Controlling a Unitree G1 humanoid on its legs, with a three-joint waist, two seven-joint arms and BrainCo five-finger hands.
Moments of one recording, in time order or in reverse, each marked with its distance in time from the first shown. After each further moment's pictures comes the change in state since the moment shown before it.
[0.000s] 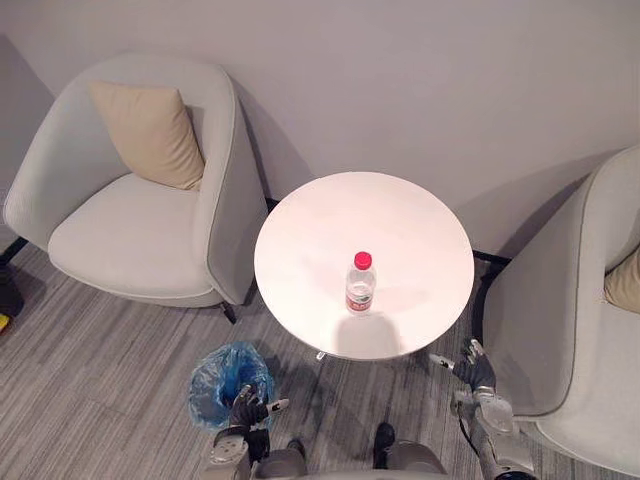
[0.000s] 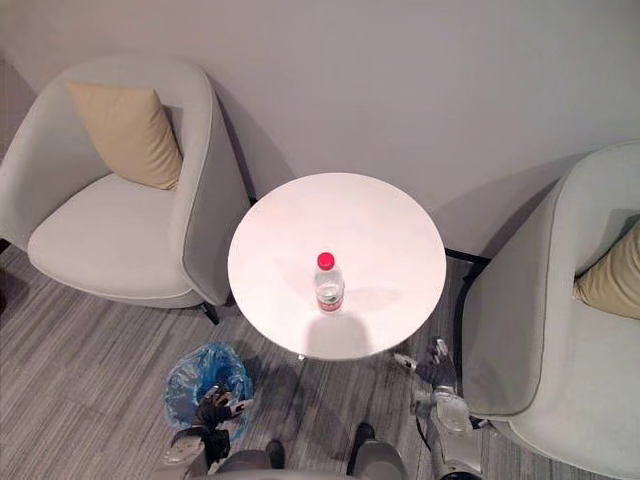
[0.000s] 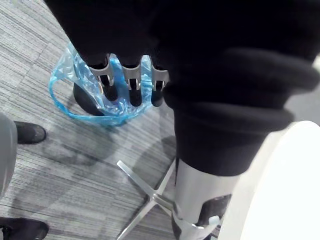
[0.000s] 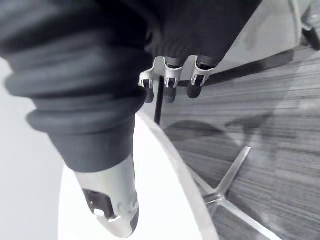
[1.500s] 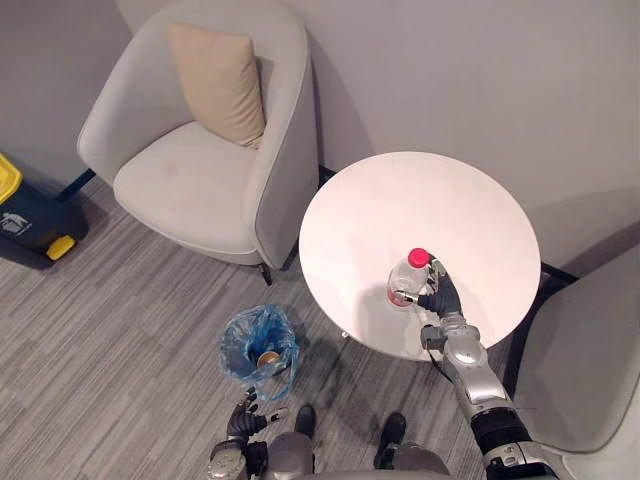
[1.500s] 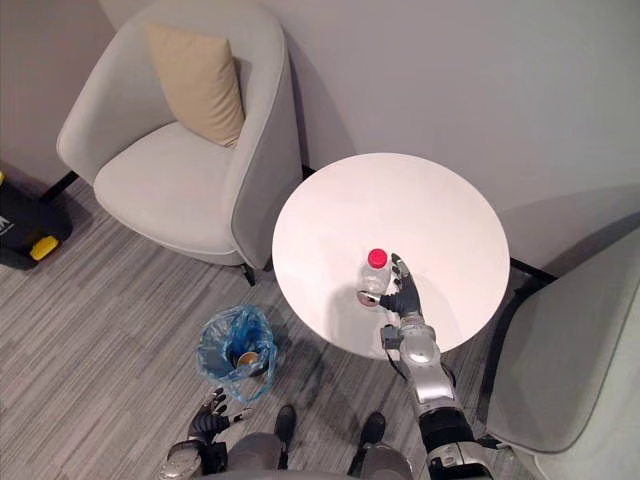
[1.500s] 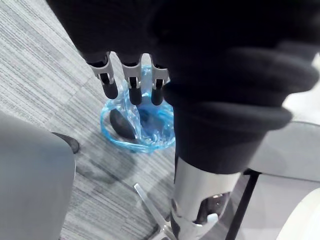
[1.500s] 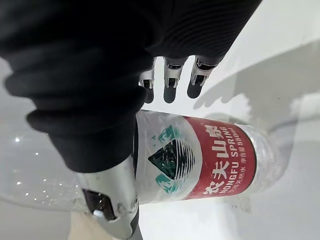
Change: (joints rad) left arm 0.066 -0.001 0.001 -0.041 0.007 -0.063 -0.018; right arm -0.280 -0.044 0.182 -0.048 -0.083 -0.038 -0.039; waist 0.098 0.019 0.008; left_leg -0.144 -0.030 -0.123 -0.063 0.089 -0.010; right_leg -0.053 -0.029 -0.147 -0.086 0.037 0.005
